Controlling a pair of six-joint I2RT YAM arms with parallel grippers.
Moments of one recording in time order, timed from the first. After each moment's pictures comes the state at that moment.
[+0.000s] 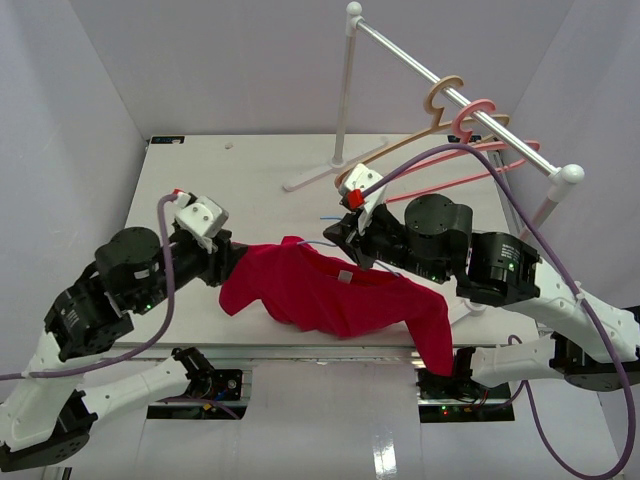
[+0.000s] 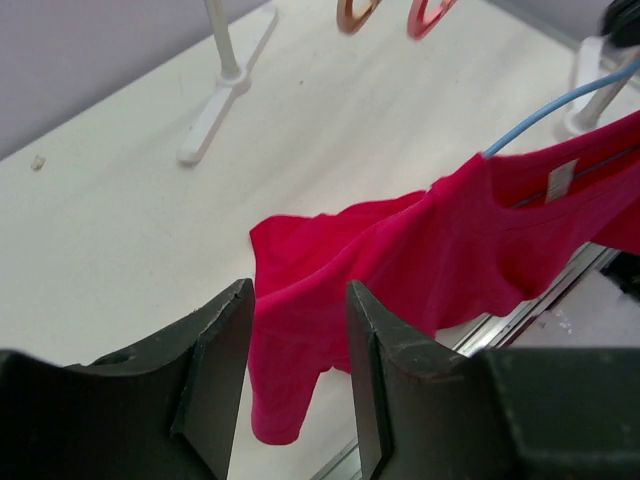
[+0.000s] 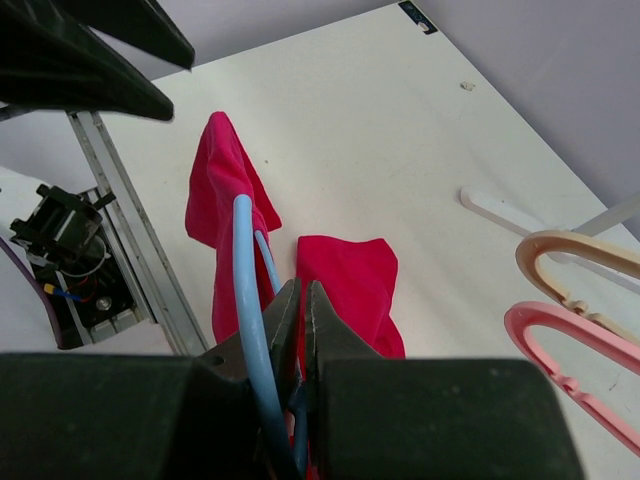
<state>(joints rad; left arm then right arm) -0.86 0.75 1.43 -0.88 -0.16 0.04 1.29 1.18 1.65 -0.69 0.24 -0.05</state>
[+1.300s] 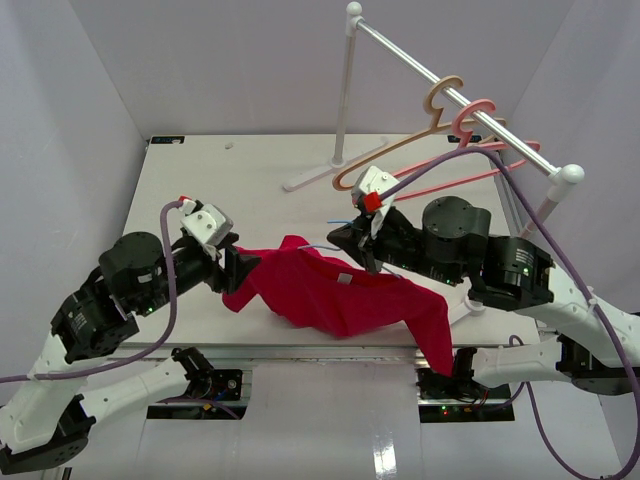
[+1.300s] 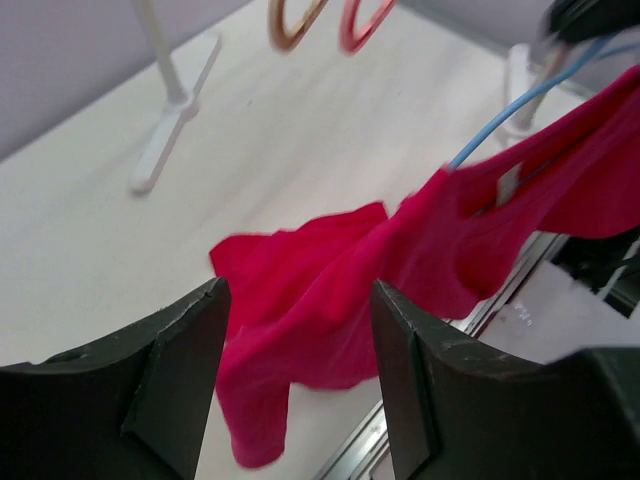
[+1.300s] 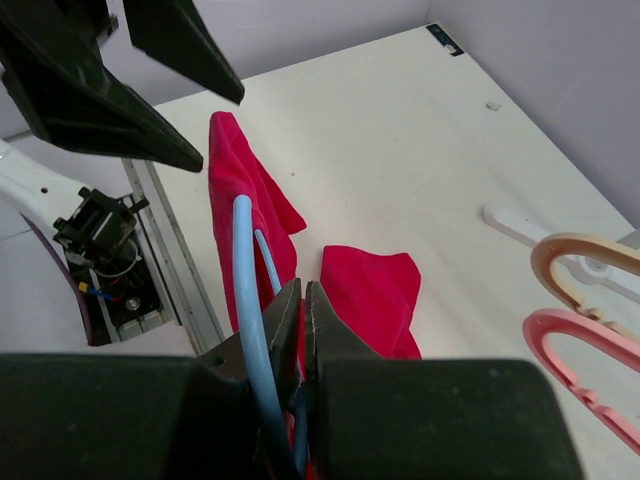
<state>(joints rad) -0.86 0.71 1.30 -0.83 -0.09 0.02 1.29 1.12 1.61 -0.66 0.19 -0.04</state>
